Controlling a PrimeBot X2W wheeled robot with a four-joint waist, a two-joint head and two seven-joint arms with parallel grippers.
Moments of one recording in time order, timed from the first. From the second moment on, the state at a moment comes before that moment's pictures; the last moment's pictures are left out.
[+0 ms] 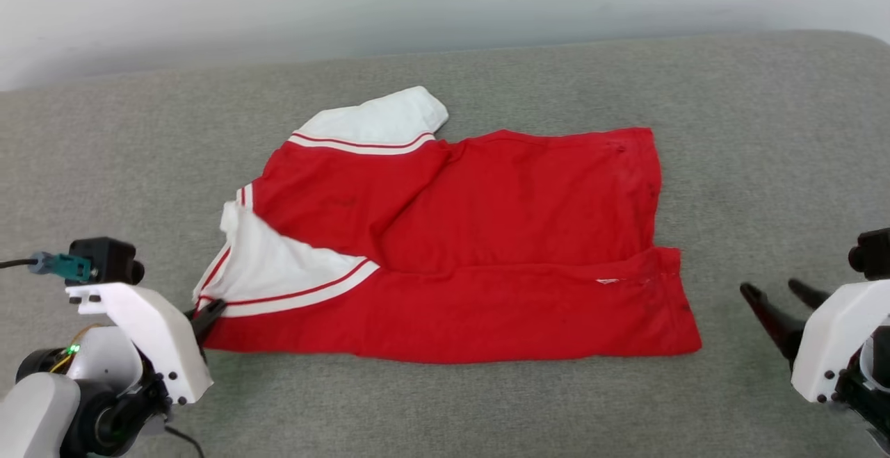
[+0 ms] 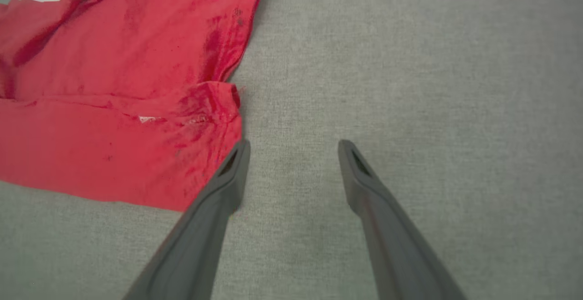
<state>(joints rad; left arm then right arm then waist) -0.19 0.64 -0.27 0.02 -0.94 0.12 0.57 -0.14 -0.35 -0.03 0.01 0.50 0.13 0.62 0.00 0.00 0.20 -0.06</state>
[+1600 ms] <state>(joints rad) 0.06 0.61 -0.32 -0.06 -0.96 0.20 0.54 -0.05 -0.31 0.08 0.08 0.62 0.13 0.87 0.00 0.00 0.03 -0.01</state>
